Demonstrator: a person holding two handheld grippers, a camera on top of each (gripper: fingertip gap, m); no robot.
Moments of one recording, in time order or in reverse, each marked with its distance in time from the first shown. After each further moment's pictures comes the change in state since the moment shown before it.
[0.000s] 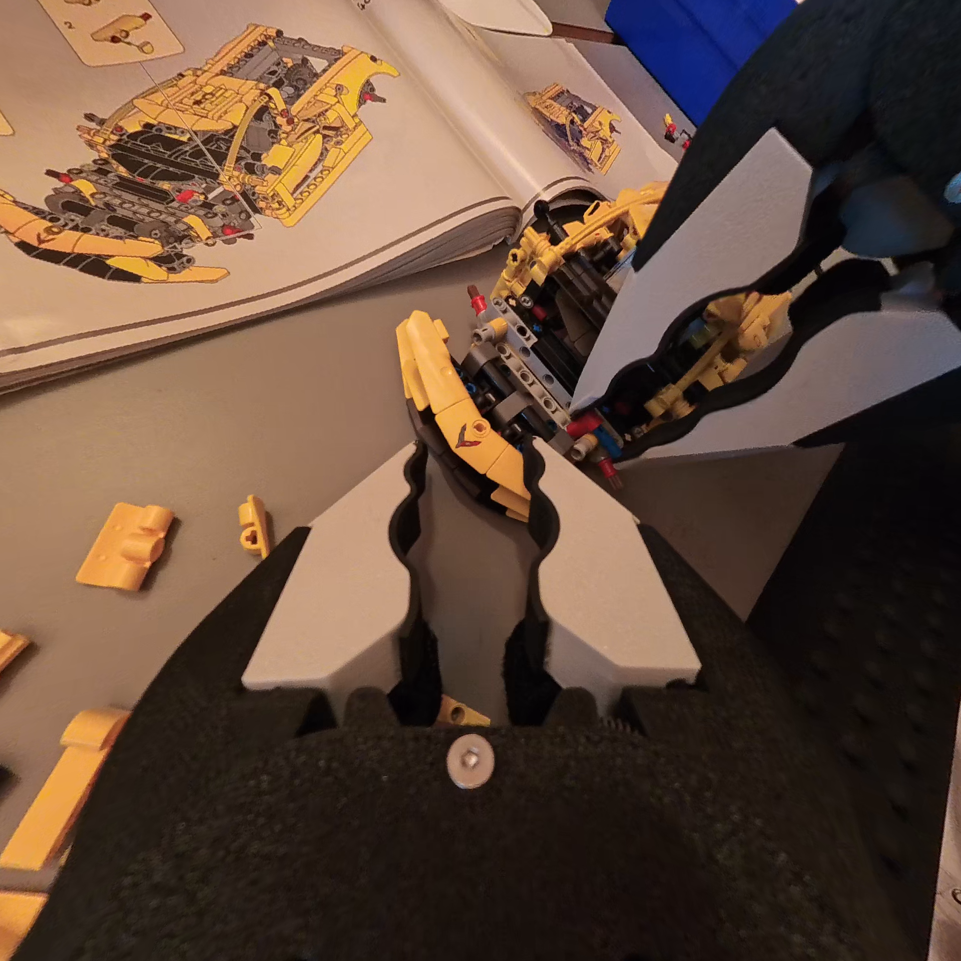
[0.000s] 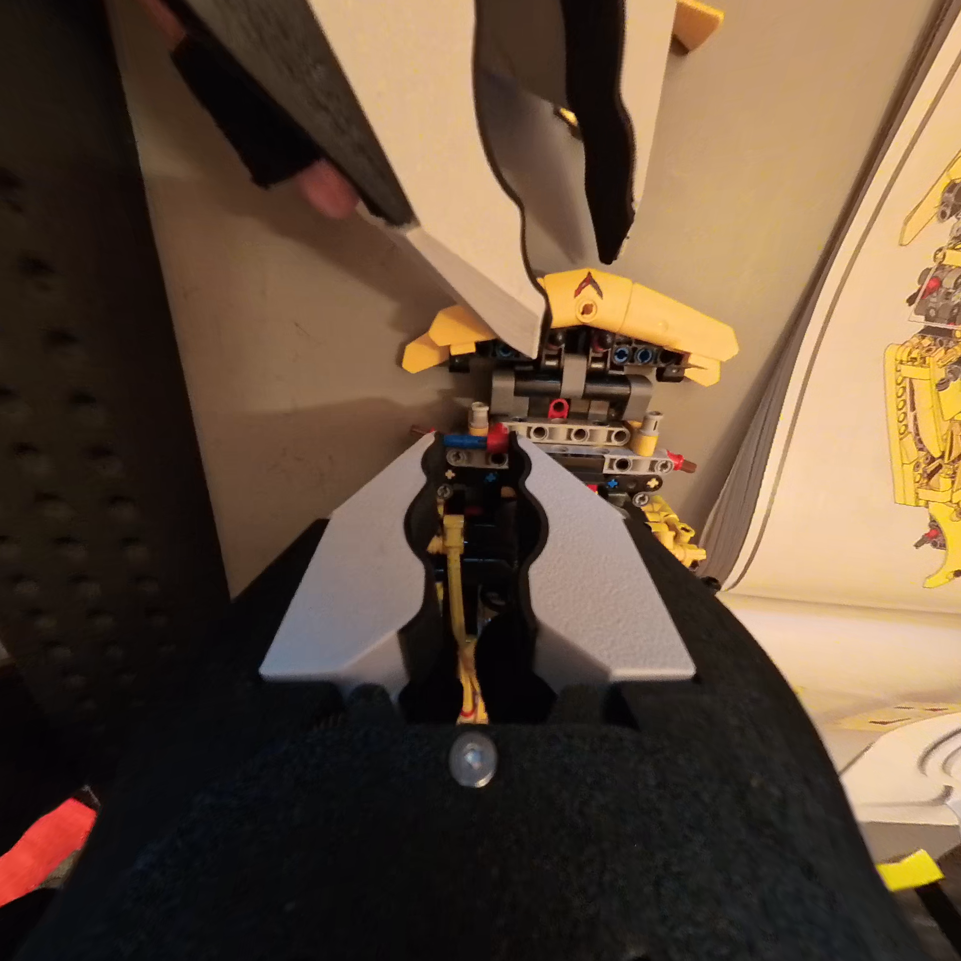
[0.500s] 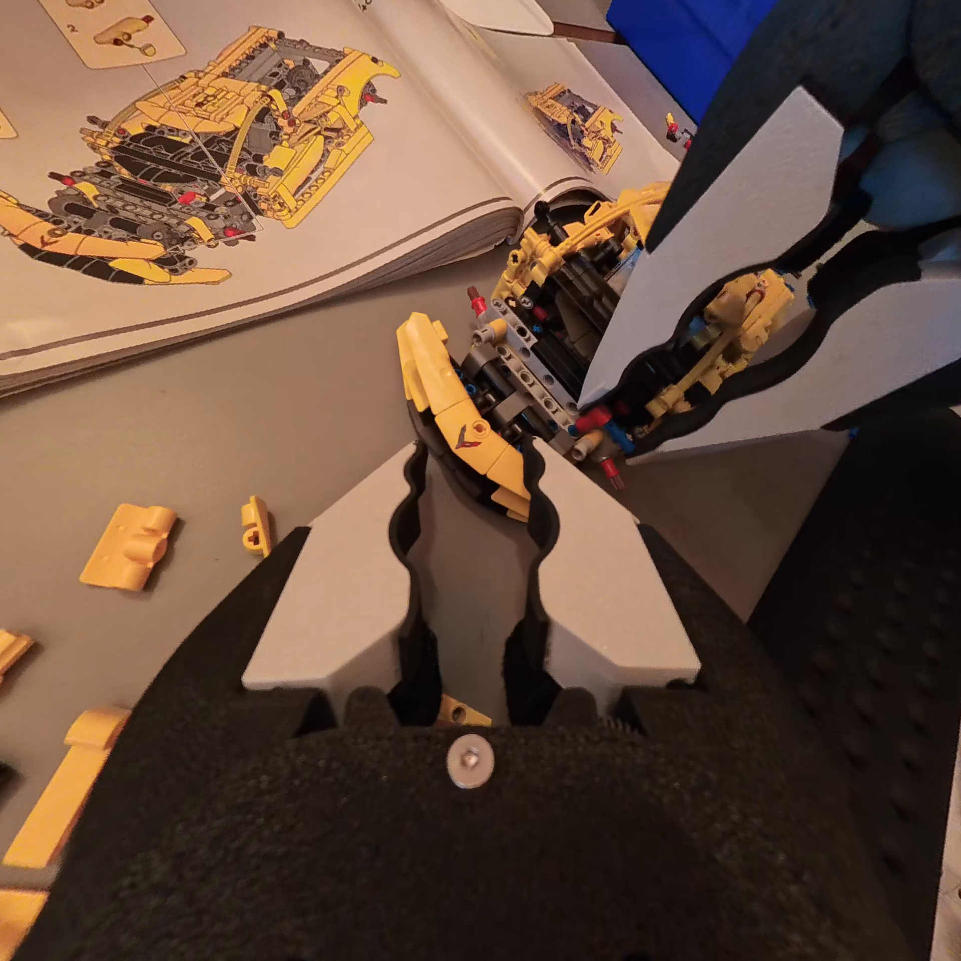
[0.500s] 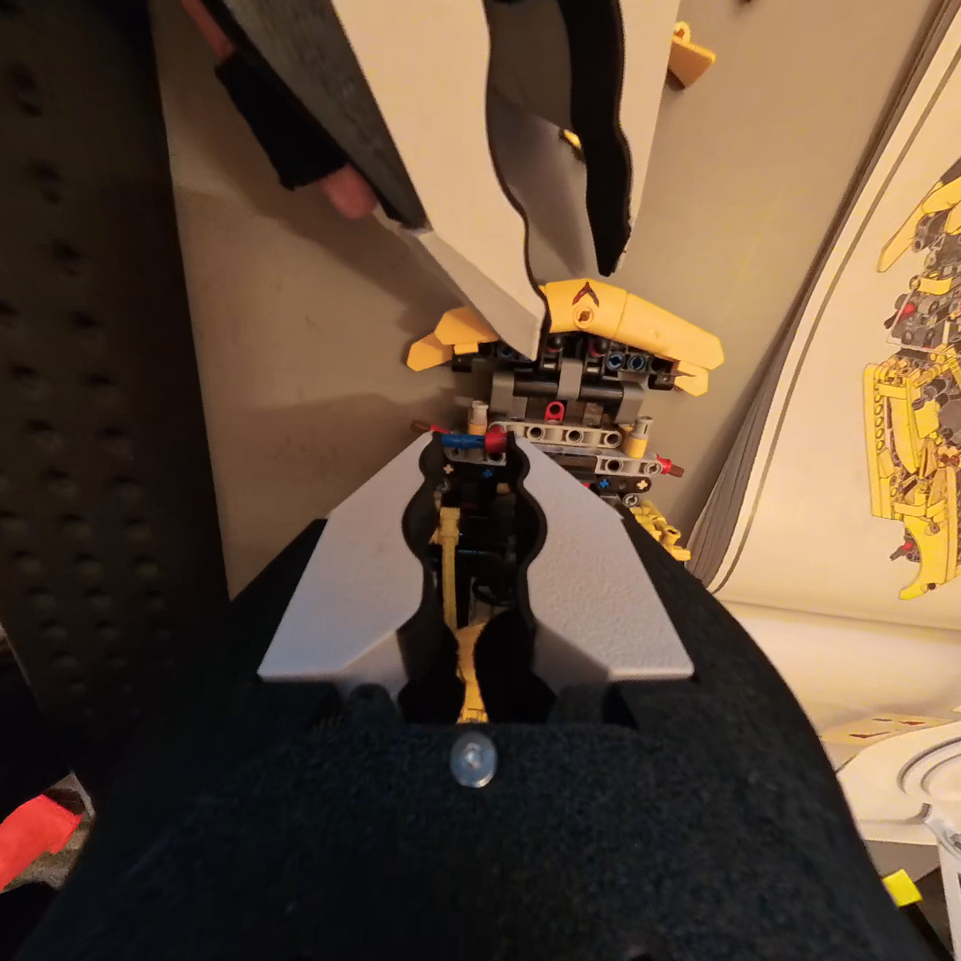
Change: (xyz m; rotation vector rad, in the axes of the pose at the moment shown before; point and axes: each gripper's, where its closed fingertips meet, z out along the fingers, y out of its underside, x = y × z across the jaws) left arm 0.000 0.000 0.000 -0.001 -0.003 0.003; right arm 0.001 -0.002 -0.007 0.024 -0.016 -0.039
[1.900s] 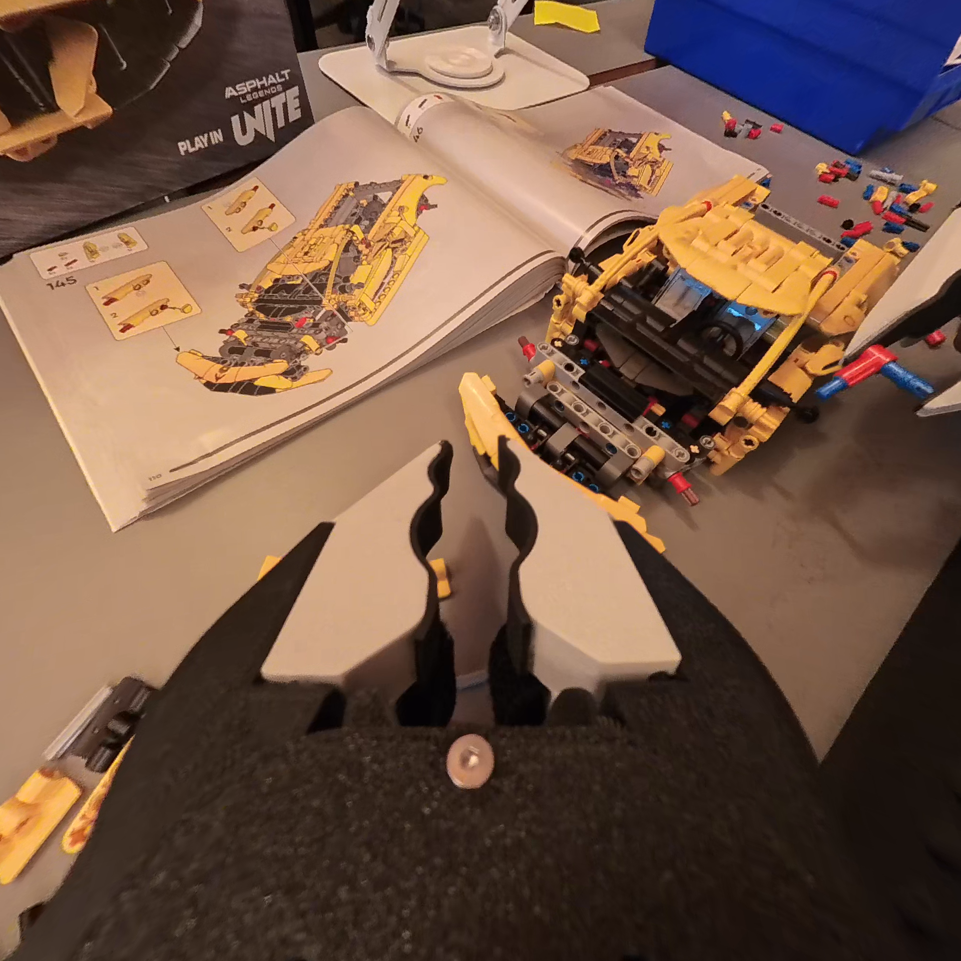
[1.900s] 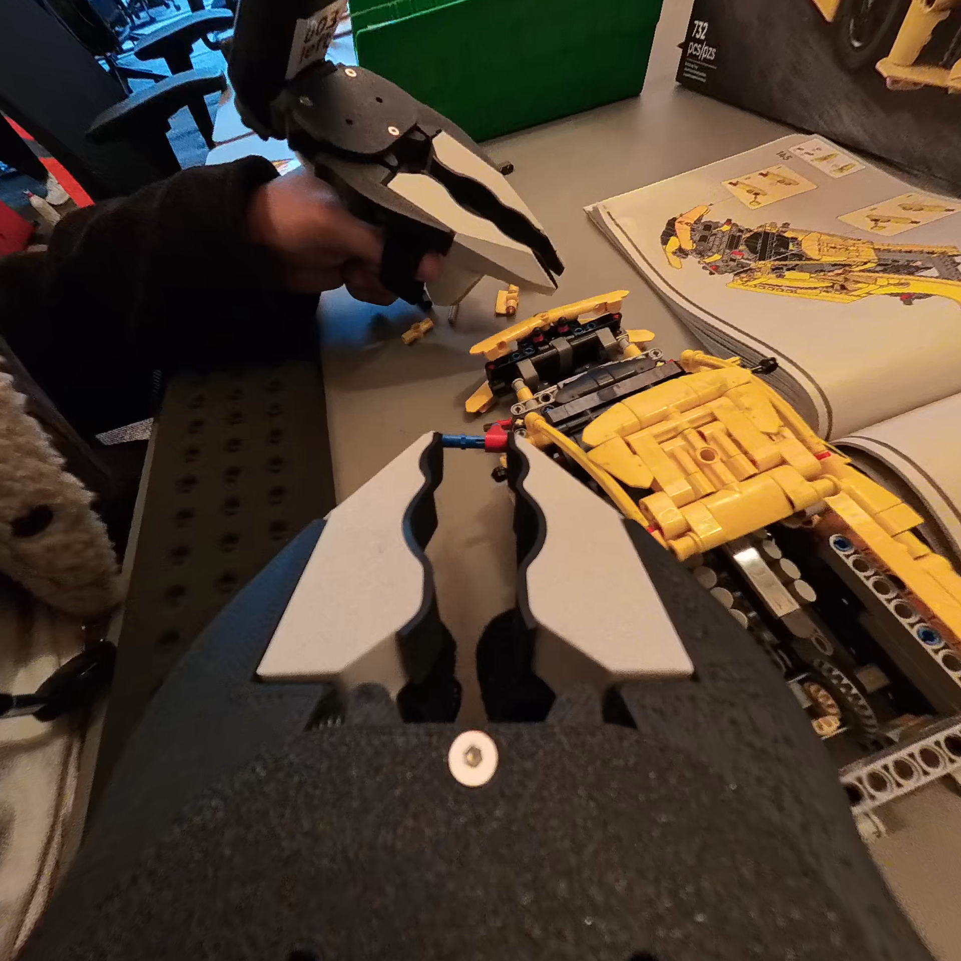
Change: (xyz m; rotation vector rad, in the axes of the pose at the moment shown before) left arm -0.017 -0.023 -0.010 0.087 -0.167 0.249; right arm -0.040 0.036 -0.046 1.003 0.131 0.483
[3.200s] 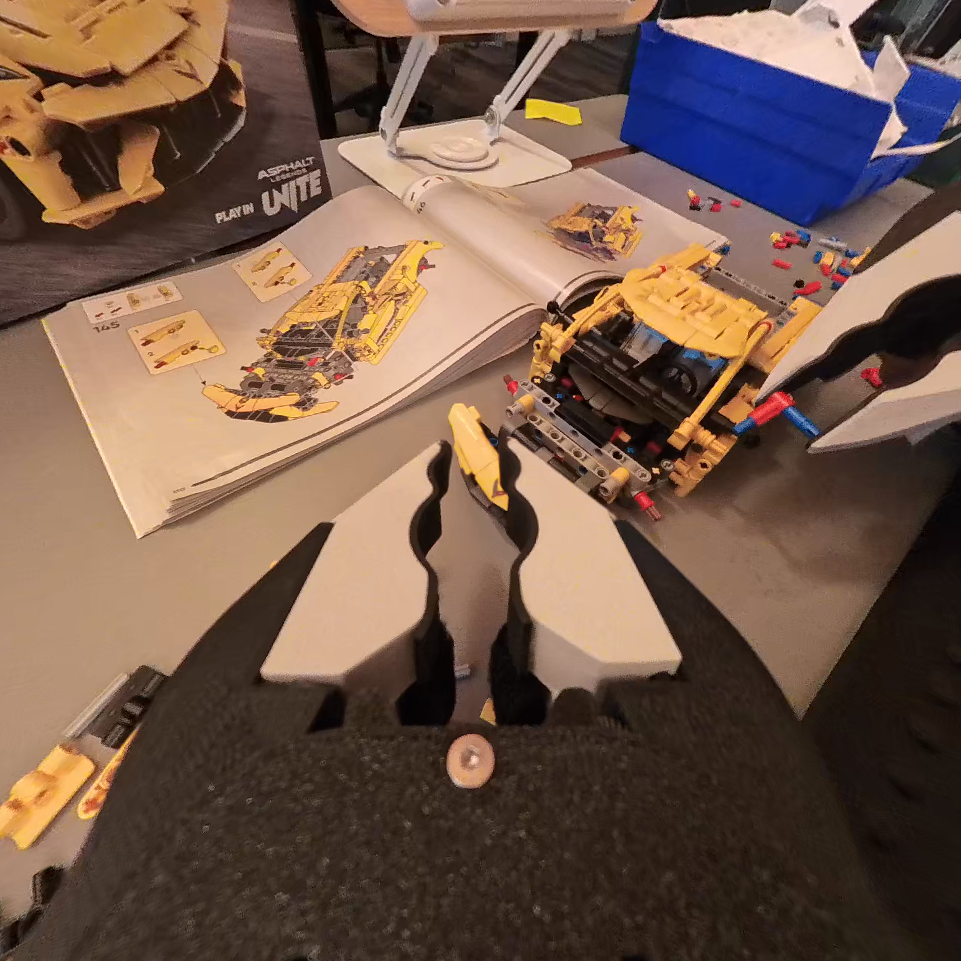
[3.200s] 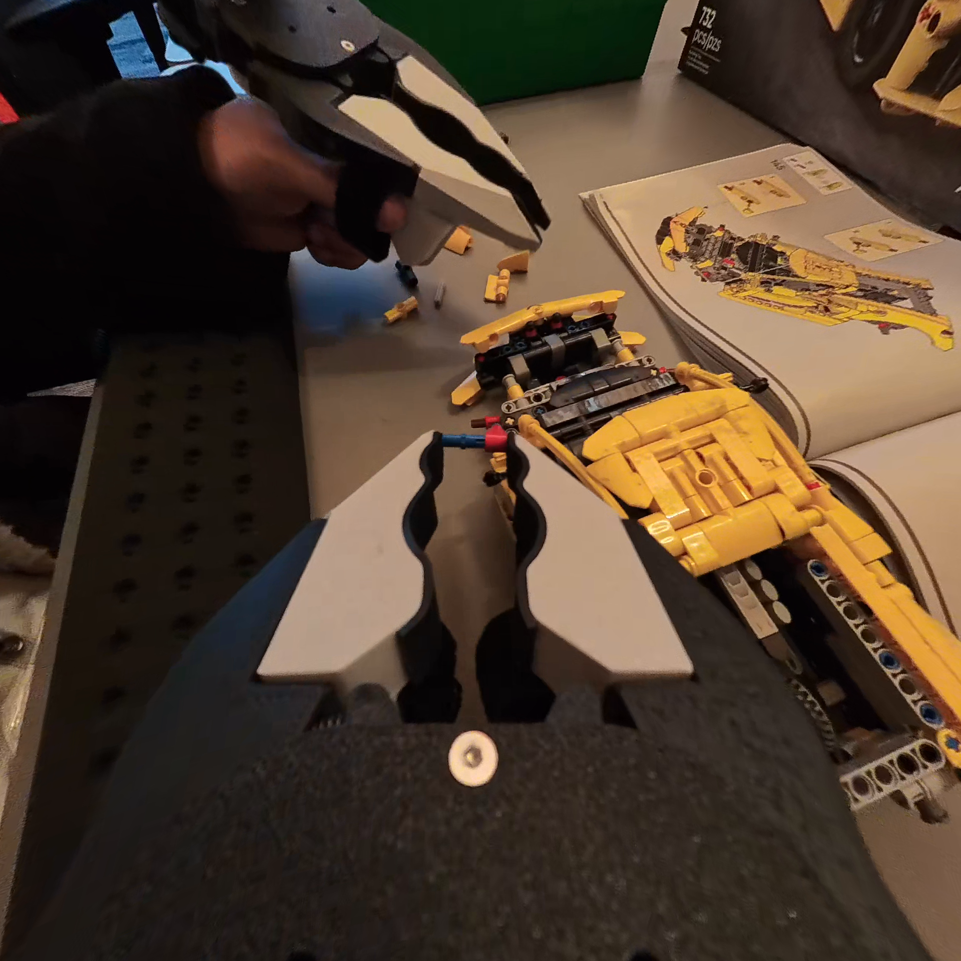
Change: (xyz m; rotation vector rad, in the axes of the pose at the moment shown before) left arm 0.008 -0.017 -0.018 0.100 -0.007 -0.004; right arm 0.002 0.002 0.008 -0.058 0.048 -0.099
